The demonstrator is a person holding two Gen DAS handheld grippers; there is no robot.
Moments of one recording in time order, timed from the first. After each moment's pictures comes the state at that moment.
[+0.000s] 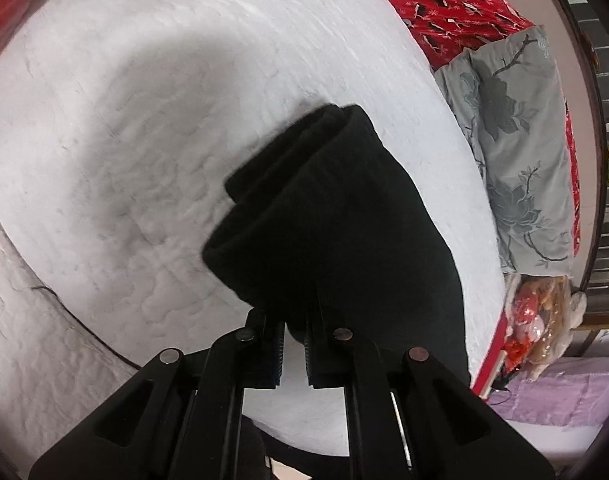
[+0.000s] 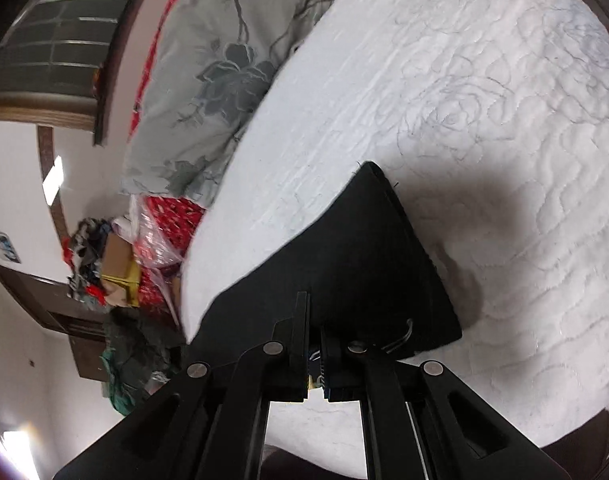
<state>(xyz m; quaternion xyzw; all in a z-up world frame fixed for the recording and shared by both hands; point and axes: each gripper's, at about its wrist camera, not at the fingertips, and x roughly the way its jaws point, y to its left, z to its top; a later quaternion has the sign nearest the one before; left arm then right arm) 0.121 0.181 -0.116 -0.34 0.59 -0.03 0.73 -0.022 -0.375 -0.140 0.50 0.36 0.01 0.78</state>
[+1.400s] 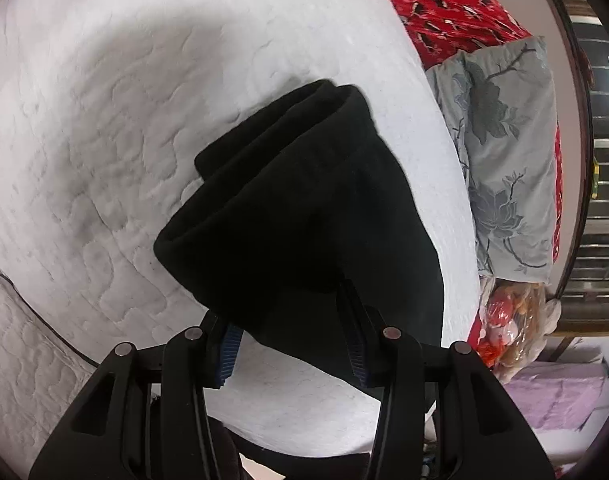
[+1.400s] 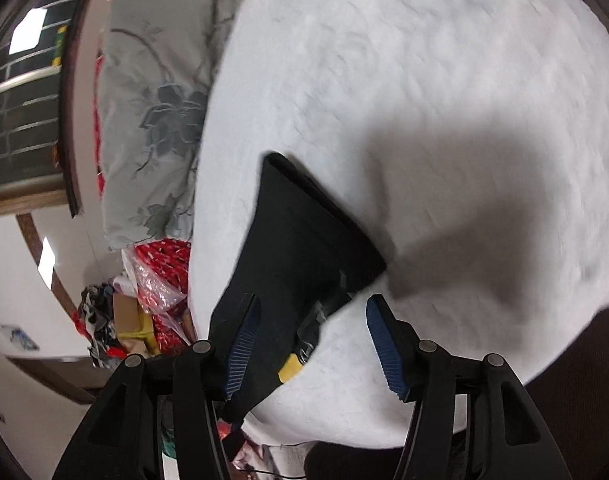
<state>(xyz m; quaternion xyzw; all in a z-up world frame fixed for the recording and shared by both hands) 0.132 0.172 -0.135 -0.40 0.59 -0.06 0.70 -0.065 -0.389 -0.172 0.62 0.37 -0.06 0.69</state>
